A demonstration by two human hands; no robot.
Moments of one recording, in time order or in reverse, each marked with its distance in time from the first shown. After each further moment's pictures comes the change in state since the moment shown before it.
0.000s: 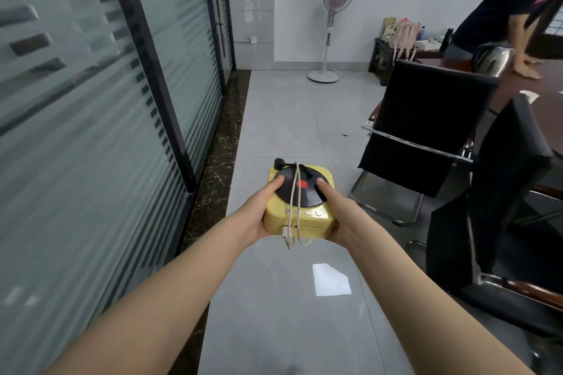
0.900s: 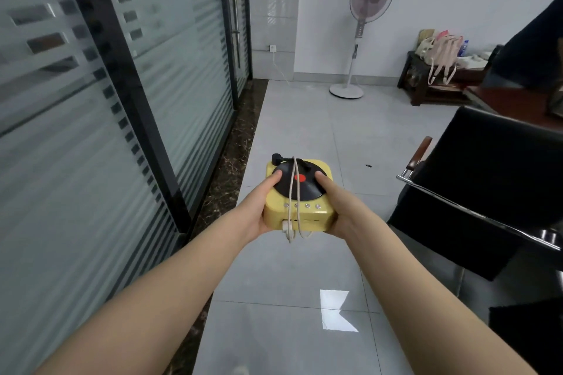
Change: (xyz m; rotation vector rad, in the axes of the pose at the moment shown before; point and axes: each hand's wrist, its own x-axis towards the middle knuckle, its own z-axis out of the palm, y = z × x) left_hand 0.297 0.217 -0.014 -0.115 0.033 0.063; right_hand 0.317 -0.214 0.108 -0.047 -0.143 0.010
